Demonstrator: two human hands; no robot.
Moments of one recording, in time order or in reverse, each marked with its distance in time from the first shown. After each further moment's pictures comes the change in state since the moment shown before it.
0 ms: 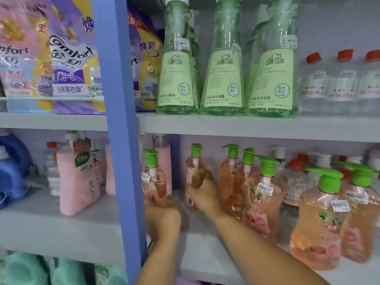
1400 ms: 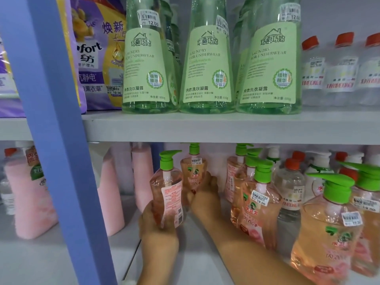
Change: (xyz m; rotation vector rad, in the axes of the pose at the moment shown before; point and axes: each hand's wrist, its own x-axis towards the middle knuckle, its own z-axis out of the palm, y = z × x) left_hand 0.018 -0.051 0.039 -0.029 -0.293 0.187; right_hand 0.043 0.051 0.001 -0.385 0.129 0.022
